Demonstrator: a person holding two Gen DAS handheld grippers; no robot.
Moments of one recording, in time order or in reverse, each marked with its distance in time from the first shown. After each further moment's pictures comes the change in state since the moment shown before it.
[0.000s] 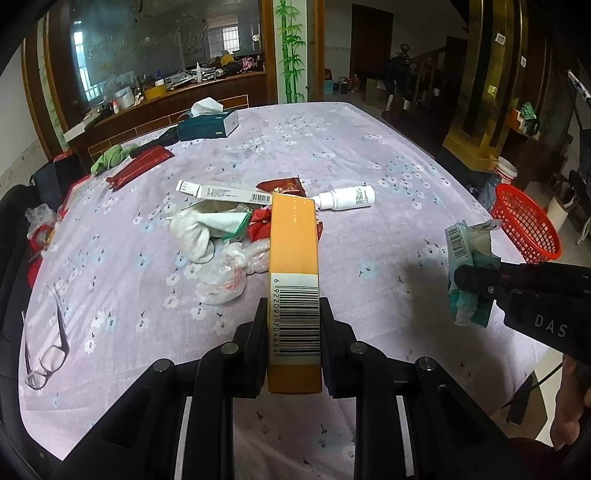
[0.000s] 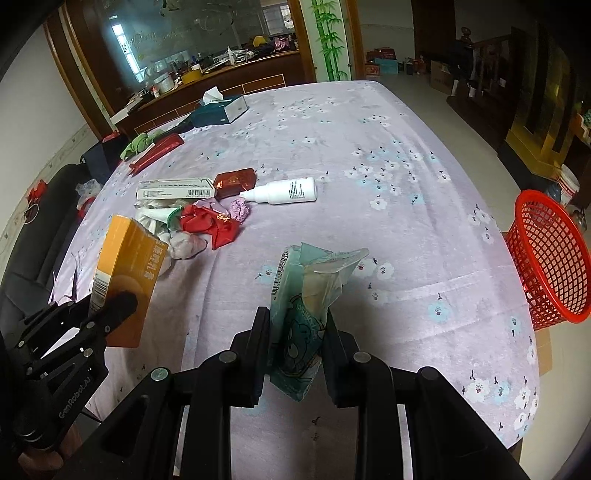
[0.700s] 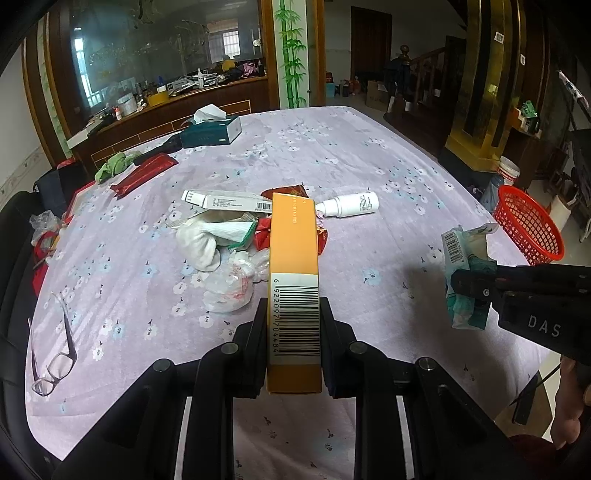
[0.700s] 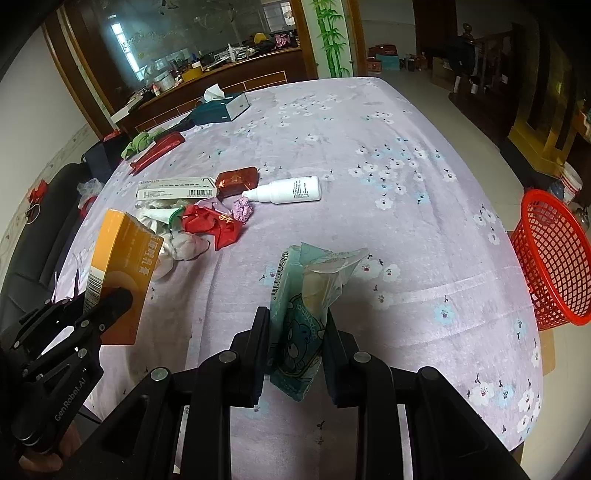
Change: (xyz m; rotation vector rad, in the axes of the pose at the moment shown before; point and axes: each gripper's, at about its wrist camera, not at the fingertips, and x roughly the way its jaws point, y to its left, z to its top) left arm -0.004 0.002 0.004 0.010 -0.014 0.018; right arm 0.006 0.004 0.005 0.001 0.016 0.011
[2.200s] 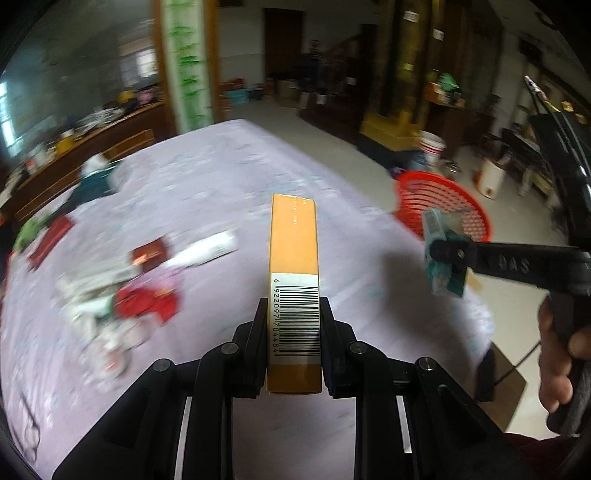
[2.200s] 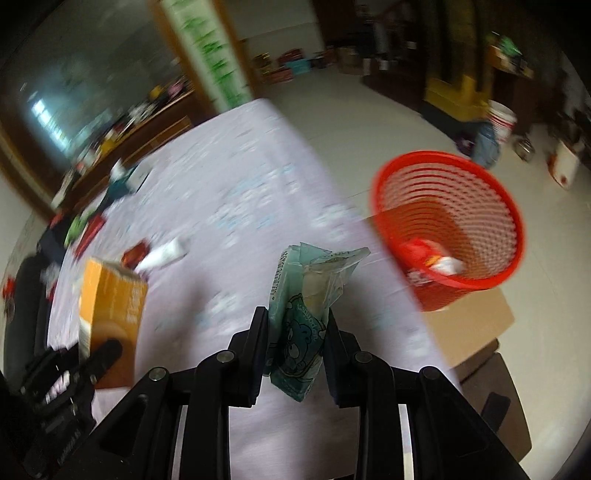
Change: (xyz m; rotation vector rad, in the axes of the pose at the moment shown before) left arm 0.005 -0.130 0.048 0.229 -0.002 -0.294; right arm -0.072 -0.157 -0.005 0.343 -0.096 -0.141
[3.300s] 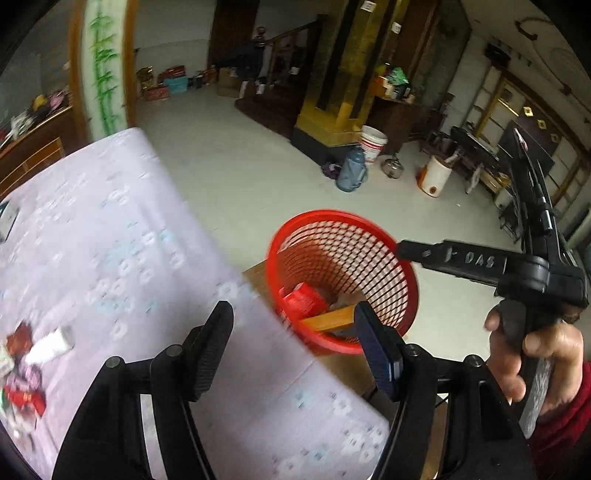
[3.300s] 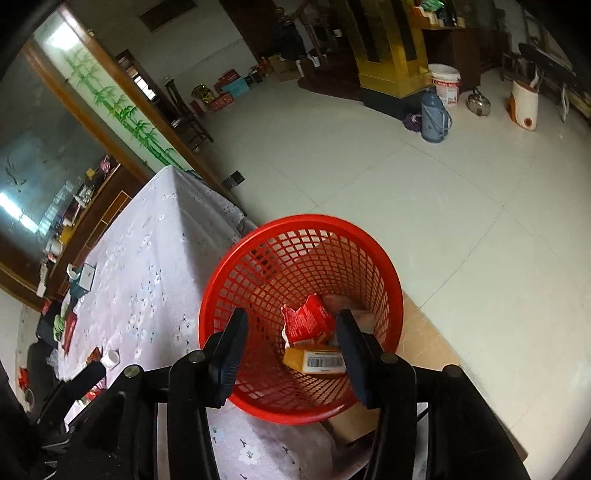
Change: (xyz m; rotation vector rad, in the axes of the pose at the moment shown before) left arm 0.091 -0.120 0.113 -0.016 0.043 -0.217; right arm 0.007 -0.185 0.094 0.256 -0.025 0.001
